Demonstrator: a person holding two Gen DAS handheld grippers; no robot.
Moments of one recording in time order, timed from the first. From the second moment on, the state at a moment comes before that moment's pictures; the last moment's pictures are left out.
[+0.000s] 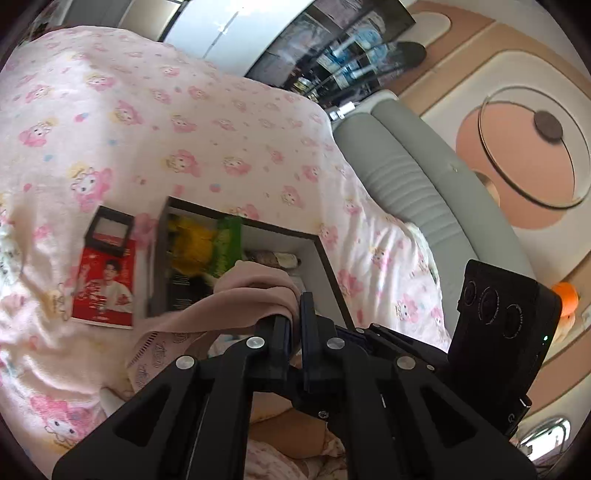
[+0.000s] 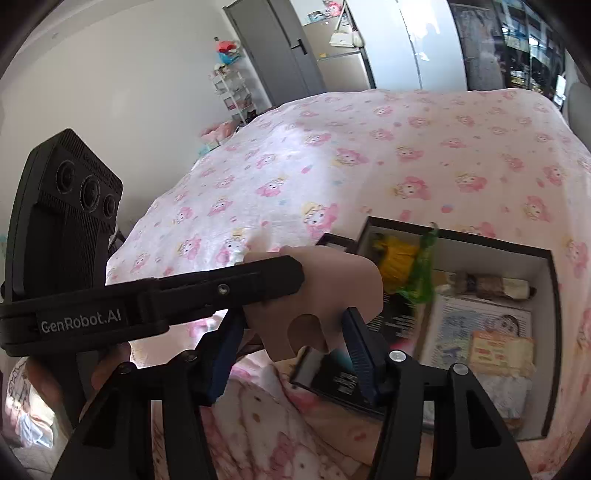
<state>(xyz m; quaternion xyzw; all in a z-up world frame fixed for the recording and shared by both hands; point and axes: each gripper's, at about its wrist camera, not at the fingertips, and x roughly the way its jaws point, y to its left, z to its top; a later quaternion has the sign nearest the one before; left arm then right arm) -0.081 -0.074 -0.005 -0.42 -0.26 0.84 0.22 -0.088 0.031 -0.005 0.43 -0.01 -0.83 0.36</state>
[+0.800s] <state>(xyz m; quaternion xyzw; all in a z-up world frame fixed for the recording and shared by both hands) -0.130 0.007 -0.091 -0.53 -0.20 0.81 0.16 -0.129 0.159 -0.090 0.52 -0.06 -0.82 0.22</state>
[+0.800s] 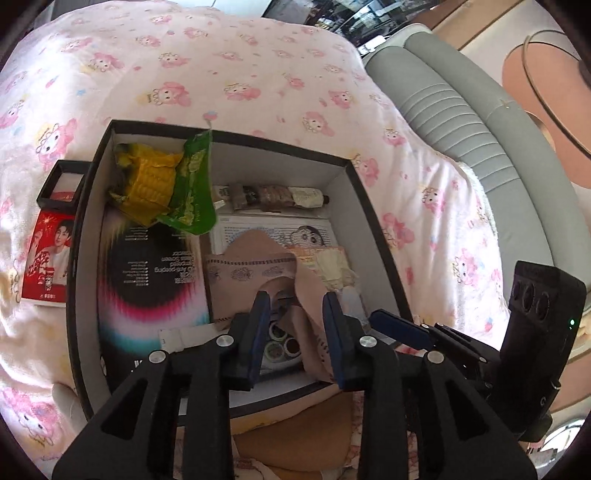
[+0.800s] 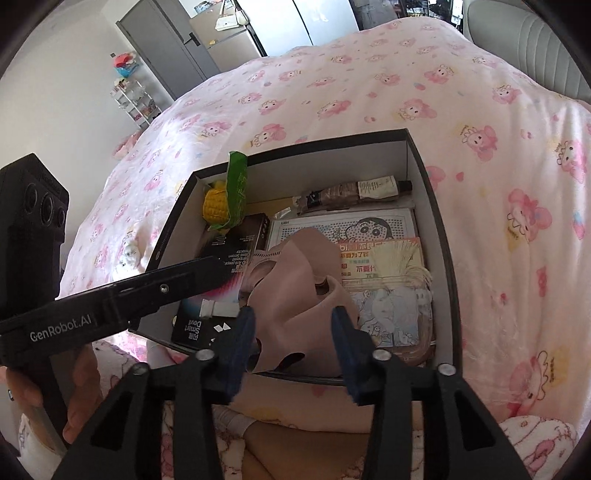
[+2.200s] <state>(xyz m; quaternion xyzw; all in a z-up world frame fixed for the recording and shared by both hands) -0.215 0.004 -0.157 -0.64 -0.18 0.74 0.07 -0.161 0.189 -0.086 0.48 -0.07 -0.86 0.18</state>
